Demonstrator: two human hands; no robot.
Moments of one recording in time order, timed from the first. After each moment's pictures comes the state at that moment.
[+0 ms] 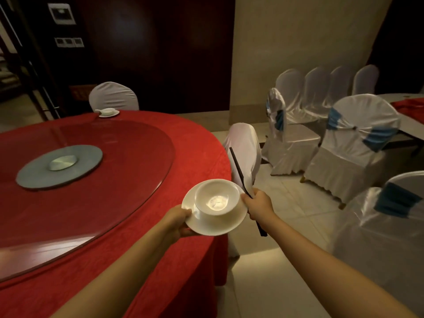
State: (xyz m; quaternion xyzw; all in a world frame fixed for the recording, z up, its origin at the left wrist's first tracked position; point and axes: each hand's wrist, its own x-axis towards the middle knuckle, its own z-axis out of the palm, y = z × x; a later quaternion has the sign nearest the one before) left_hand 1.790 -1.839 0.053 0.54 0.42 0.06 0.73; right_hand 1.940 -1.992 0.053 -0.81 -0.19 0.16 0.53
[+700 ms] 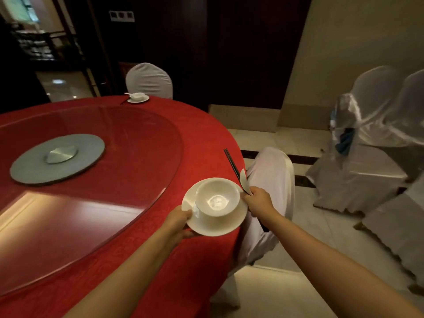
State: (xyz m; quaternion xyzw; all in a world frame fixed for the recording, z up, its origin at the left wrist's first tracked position) left_hand 2.058 -1.704 0.006 0.43 0.50 0.20 0.72; right_hand 2.252 -1.791 0.024 -0.81 -0.33 0.26 0.40
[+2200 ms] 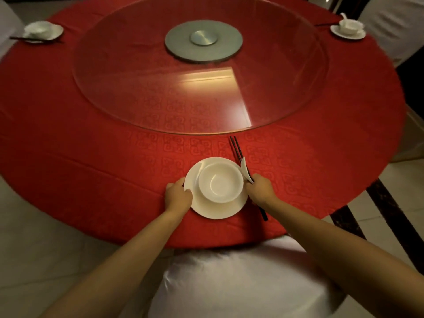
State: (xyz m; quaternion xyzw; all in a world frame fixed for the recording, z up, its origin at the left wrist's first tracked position) left_hand 2.286 -1.629 -0.115 0.18 0.88 0.33 0.28; right_hand 2.432 -1.481 -0.122 -0.53 -0.73 0.43 0.01
